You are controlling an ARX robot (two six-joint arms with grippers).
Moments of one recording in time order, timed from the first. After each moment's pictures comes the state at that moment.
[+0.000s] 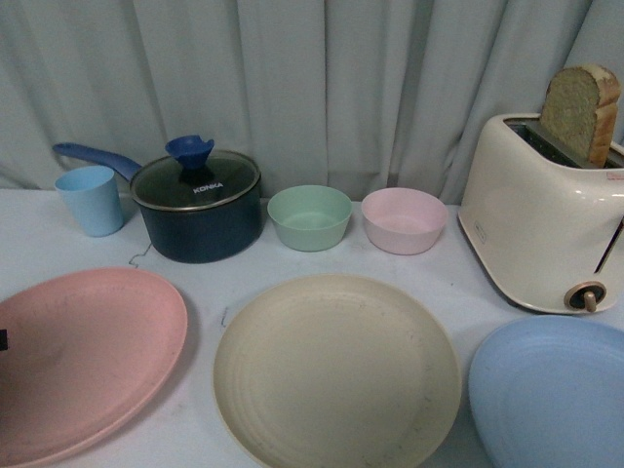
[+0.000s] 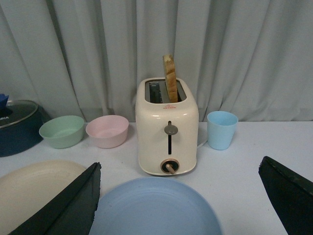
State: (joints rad) left arm 0.32 2.07 0.66 0.66 0.07 0.03; right arm 0.00 0.00 0.01 0.00 0.00 0.00
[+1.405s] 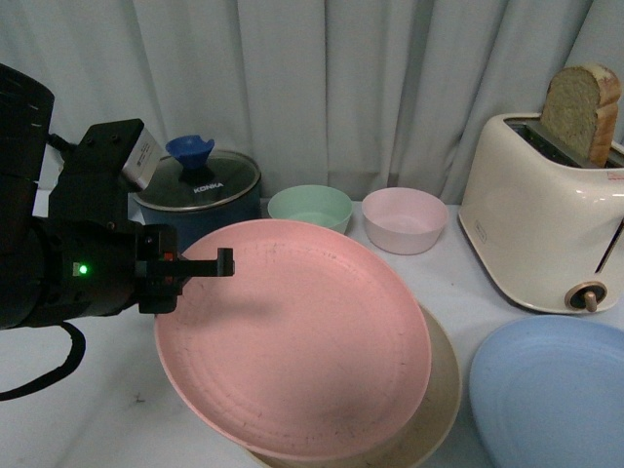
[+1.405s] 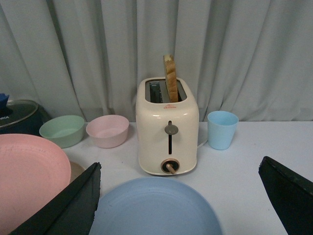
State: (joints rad) left arm -0.26 1.76 0.70 0.45 0.02 -0.19; right arm 0.00 0.00 0.01 0.00 0.00 0.00
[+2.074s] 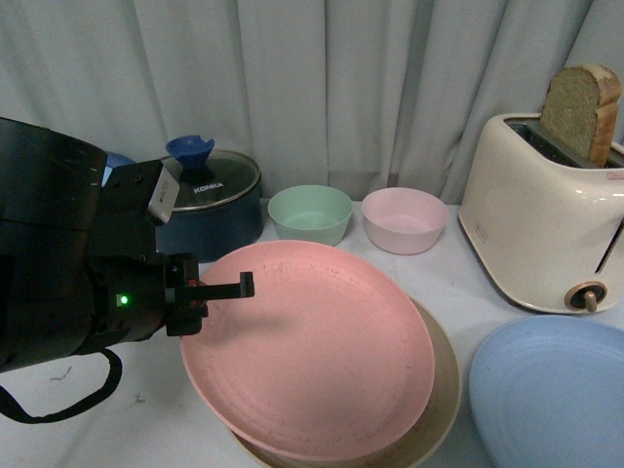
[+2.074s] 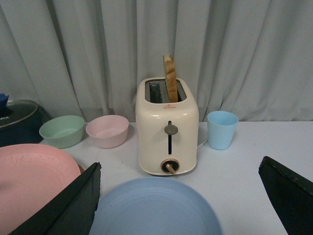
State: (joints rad) left arm -0.29 1.90 0.71 0.56 -0.01 -0.28; right arm 0.00 0.00 0.01 0.00 0.00 0.00
